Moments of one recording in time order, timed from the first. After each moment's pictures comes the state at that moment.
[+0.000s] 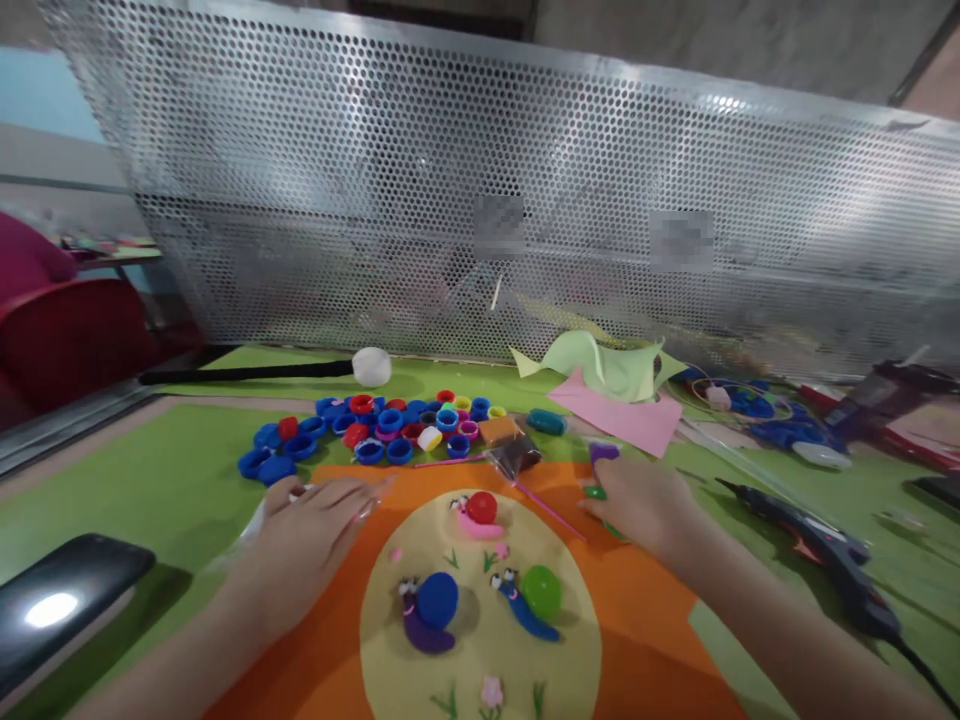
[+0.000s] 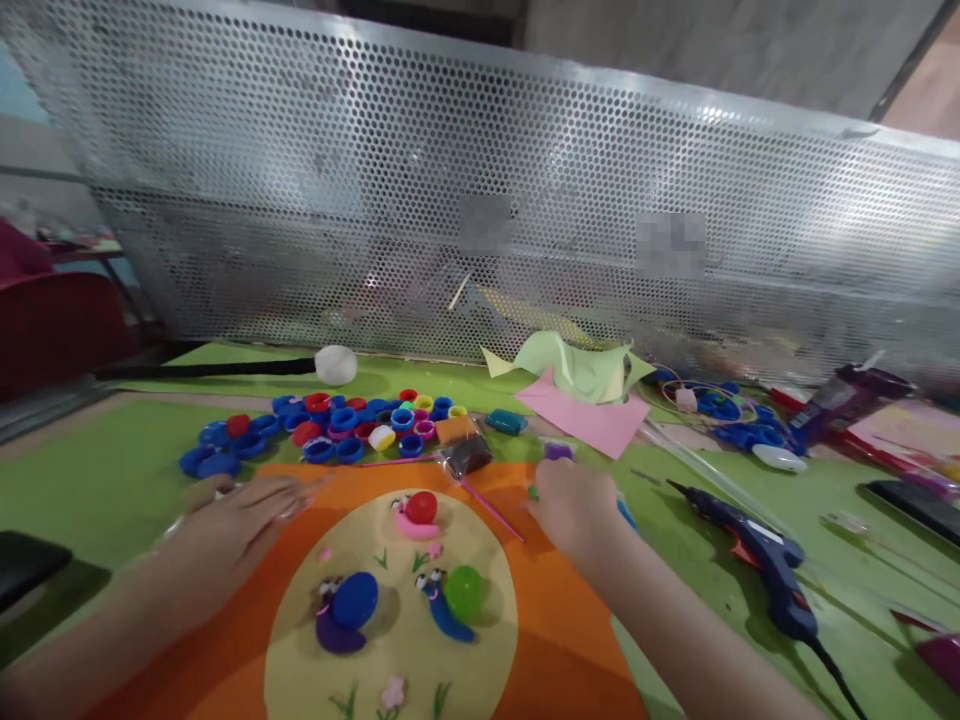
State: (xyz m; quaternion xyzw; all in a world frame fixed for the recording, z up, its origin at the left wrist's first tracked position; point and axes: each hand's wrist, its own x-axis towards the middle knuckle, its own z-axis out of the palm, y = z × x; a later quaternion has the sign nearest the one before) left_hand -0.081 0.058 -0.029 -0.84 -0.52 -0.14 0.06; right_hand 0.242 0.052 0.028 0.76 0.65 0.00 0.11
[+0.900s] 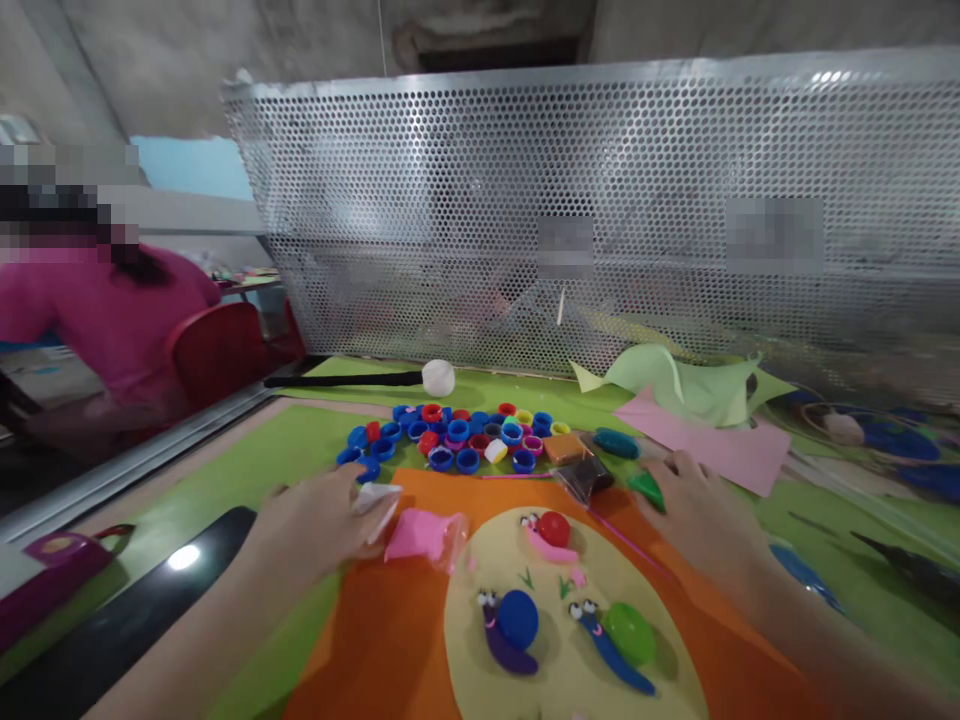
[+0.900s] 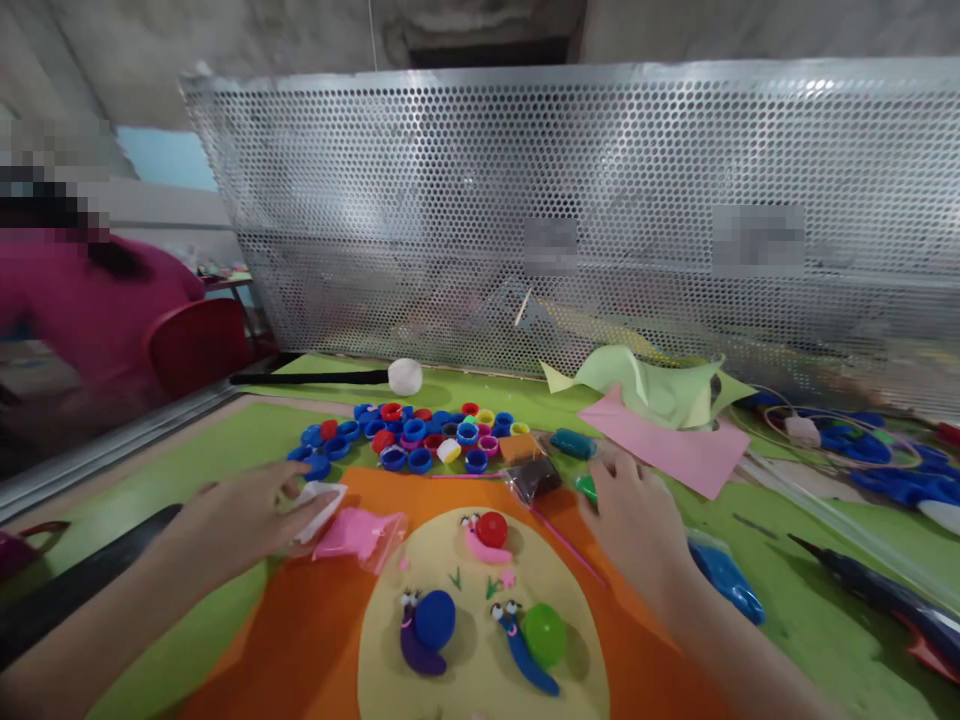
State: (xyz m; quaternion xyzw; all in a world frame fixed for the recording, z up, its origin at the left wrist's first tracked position) left_hand -0.112 0.053 0.015 -0.69 -0.72 -0.06 0.05; right_hand 0.245 0.074 -0.021 0.67 0.72 0.21 -0.04
